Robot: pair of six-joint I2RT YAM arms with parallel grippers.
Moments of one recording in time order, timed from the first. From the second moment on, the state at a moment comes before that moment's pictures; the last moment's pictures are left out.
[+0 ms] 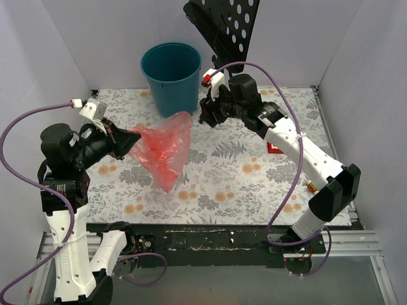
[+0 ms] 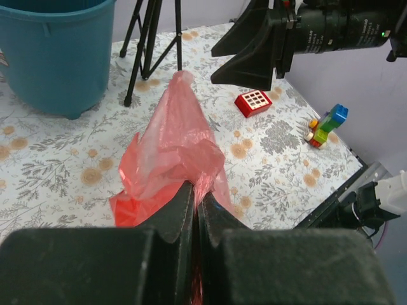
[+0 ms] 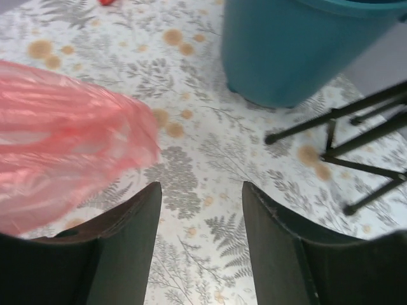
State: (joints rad) left arm 0.08 0.81 1.35 -0.75 0.77 -0.15; right arm 0.70 1.62 1.67 -0.47 -0.28 -0.15
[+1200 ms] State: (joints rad) left arm 0.27 0.85 1.52 -0.77 0.75 -0.22; right arm 1.06 2.01 2.07 -0.54 -0.15 0.58
